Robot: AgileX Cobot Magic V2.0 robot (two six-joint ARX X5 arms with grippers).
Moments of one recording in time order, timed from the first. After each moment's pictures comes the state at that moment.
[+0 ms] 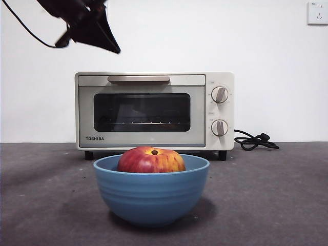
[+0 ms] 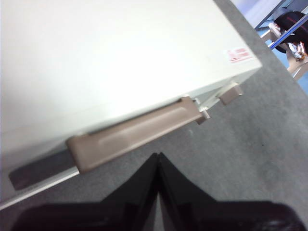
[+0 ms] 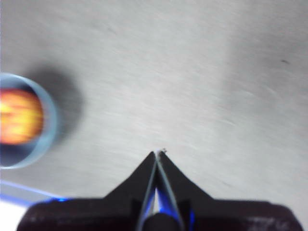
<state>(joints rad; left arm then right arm) -0.24 1.72 1.63 -0.59 0.49 -0.13 0.45 1.01 1.10 -1.12 -0.01 0.22</state>
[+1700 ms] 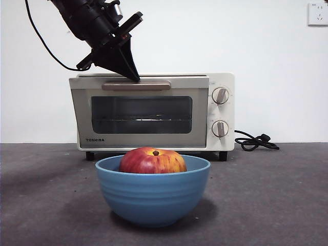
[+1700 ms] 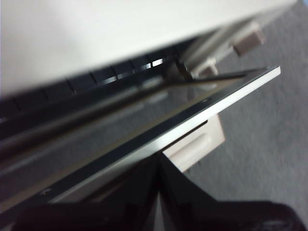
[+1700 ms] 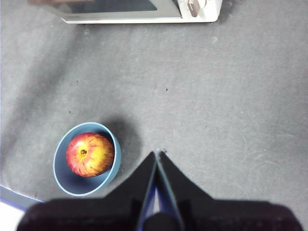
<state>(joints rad) -0.35 1.87 1.72 -0.75 0.39 -0.07 0.37 0.85 1.08 -0.99 -0.16 0.26</state>
